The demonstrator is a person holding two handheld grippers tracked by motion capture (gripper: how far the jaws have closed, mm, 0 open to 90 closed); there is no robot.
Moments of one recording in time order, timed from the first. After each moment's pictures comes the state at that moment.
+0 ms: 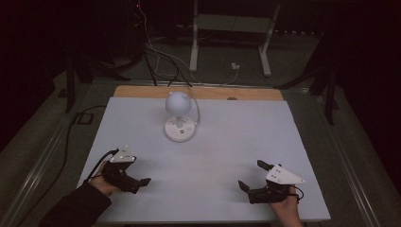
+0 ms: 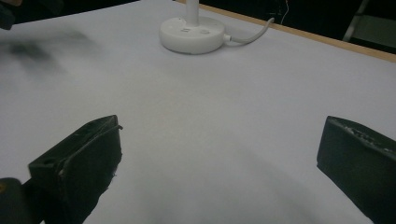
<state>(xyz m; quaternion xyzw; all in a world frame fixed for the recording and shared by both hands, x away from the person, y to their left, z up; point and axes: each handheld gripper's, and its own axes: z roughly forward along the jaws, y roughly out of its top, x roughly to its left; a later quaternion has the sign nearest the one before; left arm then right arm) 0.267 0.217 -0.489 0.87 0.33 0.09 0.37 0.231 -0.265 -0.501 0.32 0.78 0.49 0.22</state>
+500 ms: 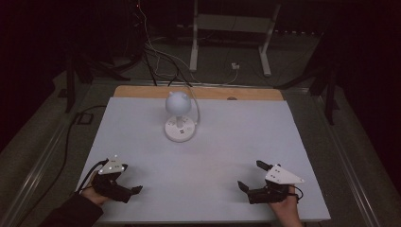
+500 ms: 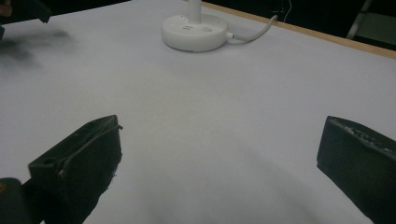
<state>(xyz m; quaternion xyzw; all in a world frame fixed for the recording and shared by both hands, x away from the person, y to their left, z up) 0.245 0.243 -0.511 0.85 0.34 0.10 0.38 0.232 -0.265 -0.502 0.32 0.78 0.49 0.22</state>
